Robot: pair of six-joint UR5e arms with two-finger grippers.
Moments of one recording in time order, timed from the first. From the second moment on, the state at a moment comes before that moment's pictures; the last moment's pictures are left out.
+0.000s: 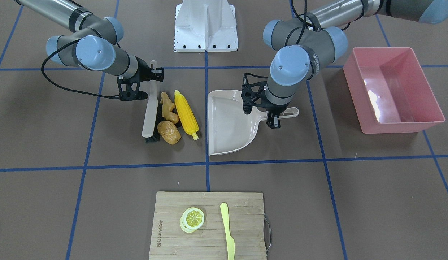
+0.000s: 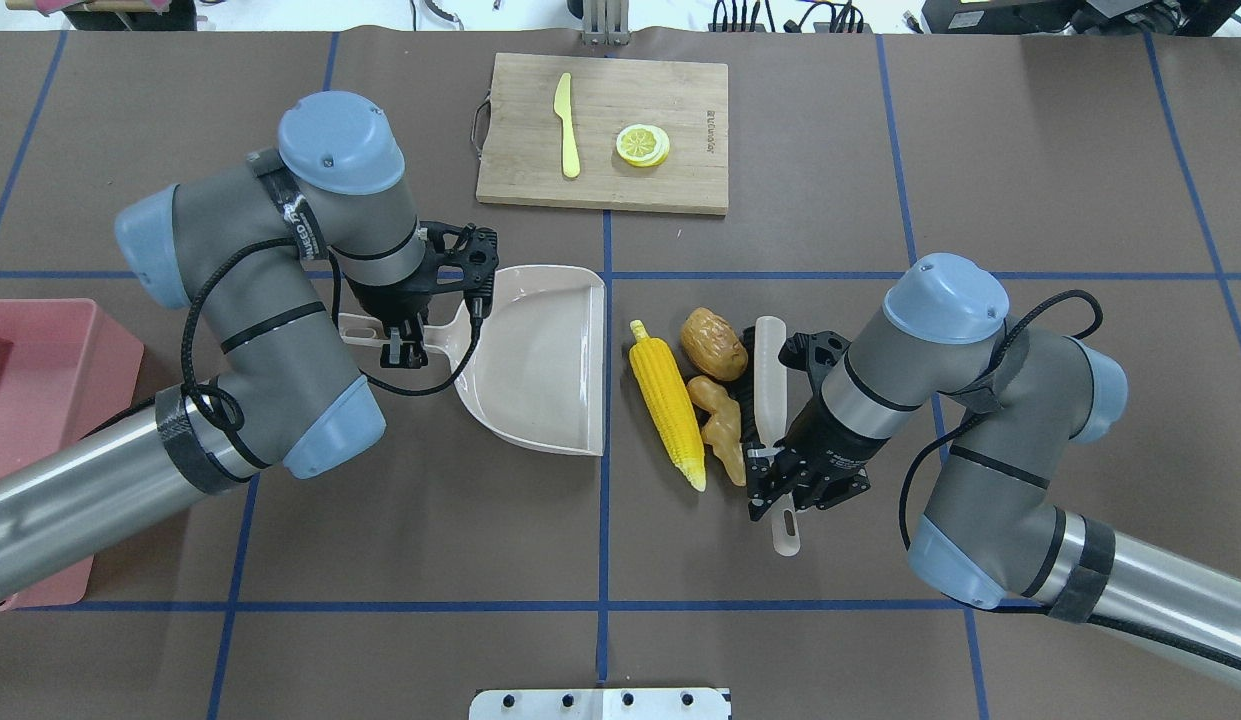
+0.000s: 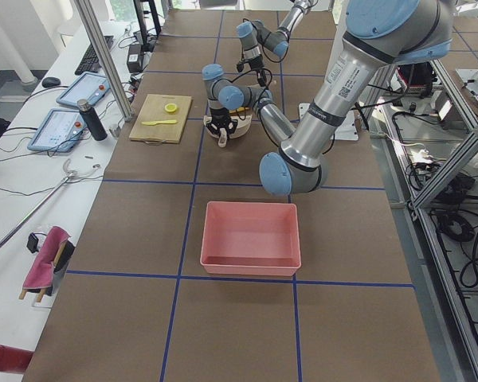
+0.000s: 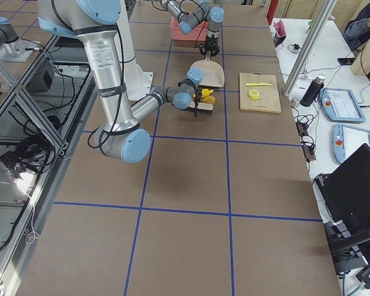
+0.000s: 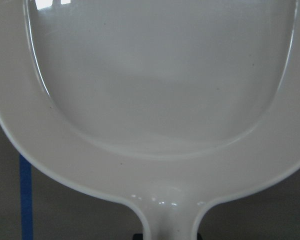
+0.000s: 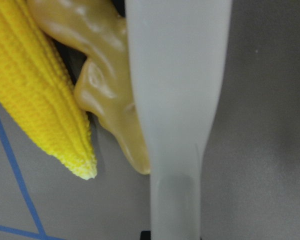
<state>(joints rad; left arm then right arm) -0.68 -2.22 -1.61 -1.44 -2.08 0.57 0.56 -1.23 1.72 -1.17 2.43 1.32</state>
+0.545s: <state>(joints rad) -0.65 -2.23 -1.62 -1.44 -2.06 0.55 0.55 -1.20 1.70 -1.17 2.43 1.33</state>
